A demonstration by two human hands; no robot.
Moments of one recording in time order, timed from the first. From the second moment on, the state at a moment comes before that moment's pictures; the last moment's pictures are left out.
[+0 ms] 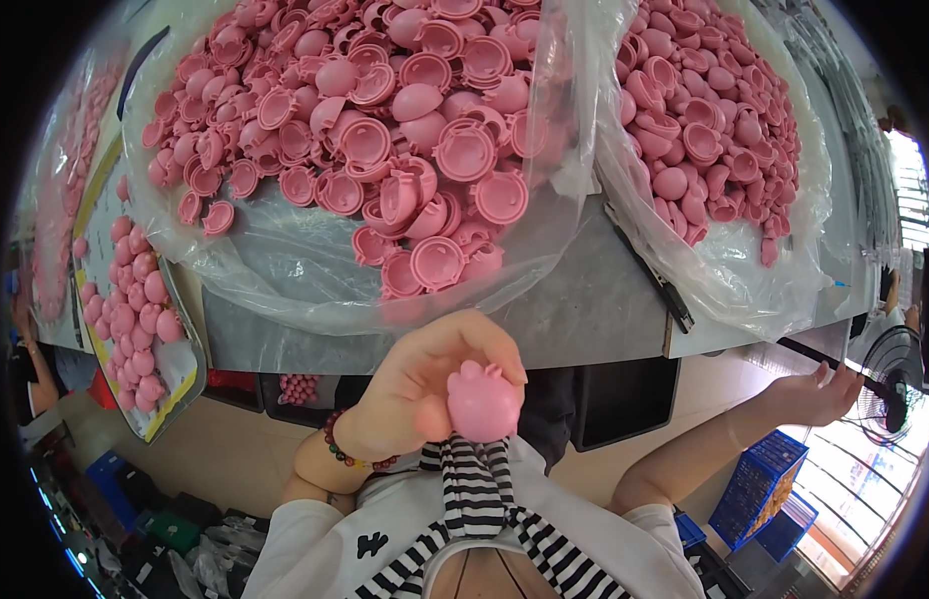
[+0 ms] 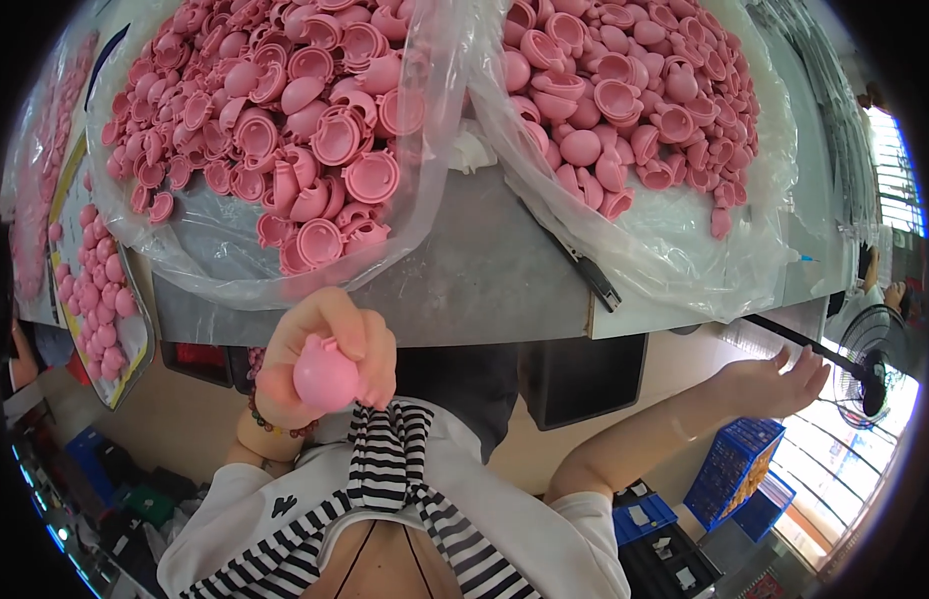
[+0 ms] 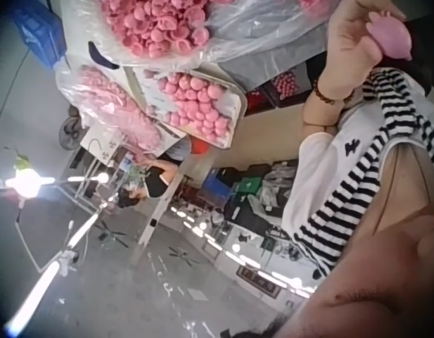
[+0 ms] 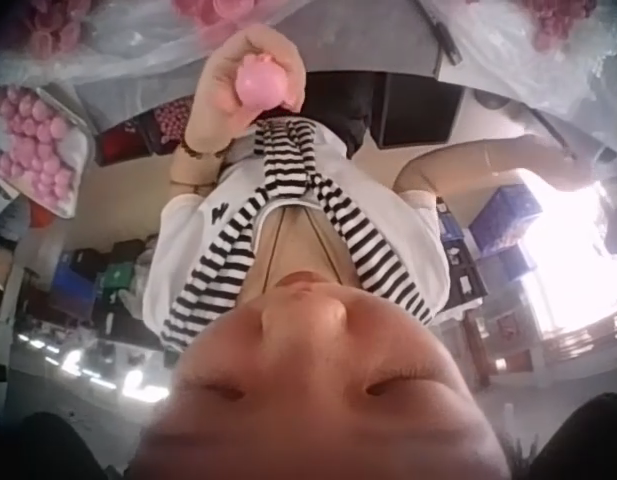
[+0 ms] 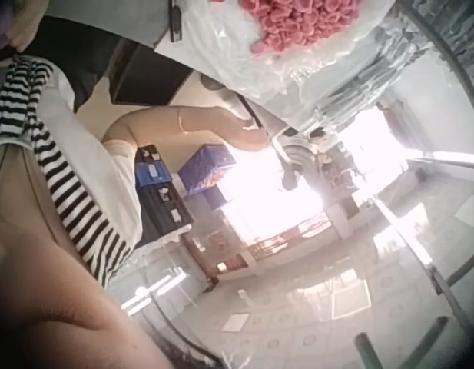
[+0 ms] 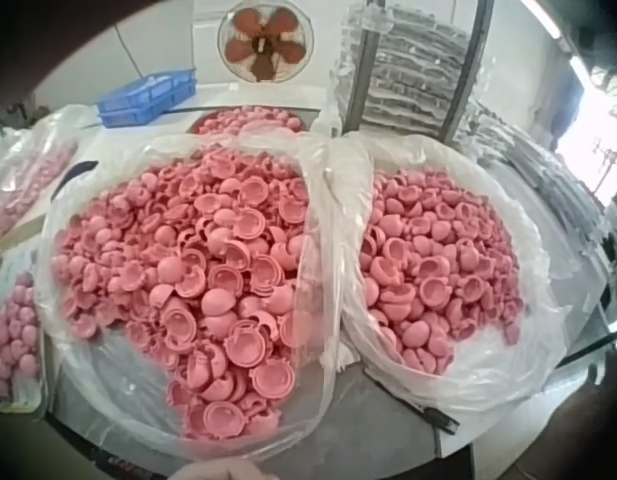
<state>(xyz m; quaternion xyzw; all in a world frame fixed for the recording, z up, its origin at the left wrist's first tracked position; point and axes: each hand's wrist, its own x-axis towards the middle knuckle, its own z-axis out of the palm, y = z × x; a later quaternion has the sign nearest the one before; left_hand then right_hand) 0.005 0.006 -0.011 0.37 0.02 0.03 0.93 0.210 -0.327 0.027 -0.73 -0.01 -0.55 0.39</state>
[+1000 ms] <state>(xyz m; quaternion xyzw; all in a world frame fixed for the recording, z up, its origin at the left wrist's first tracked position) -0.084 0.164 0.022 0.85 0.39 0.35 0.00 0.165 -0.252 0.010 -0.65 -0.18 -0.15 0.72</state>
